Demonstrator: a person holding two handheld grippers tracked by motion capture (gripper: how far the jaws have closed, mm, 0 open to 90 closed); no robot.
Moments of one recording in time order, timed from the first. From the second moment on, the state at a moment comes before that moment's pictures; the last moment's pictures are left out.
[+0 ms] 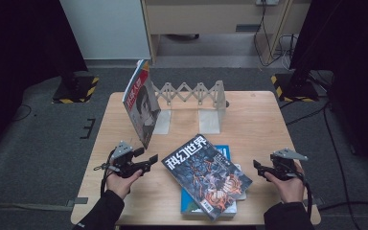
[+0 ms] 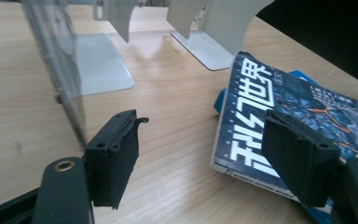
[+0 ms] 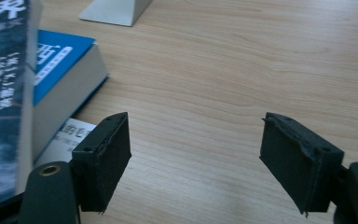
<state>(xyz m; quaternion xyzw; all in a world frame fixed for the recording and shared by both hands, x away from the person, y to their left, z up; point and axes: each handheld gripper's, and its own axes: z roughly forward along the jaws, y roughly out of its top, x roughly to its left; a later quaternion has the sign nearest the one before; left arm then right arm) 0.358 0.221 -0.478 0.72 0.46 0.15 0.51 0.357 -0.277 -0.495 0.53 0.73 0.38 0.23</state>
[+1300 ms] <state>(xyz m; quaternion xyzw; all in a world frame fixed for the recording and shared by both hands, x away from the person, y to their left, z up) 0.384 0.178 -0.527 0.73 0.46 -0.03 0.51 0.343 -0.212 -0.494 0.48 0.76 0.41 0.15</state>
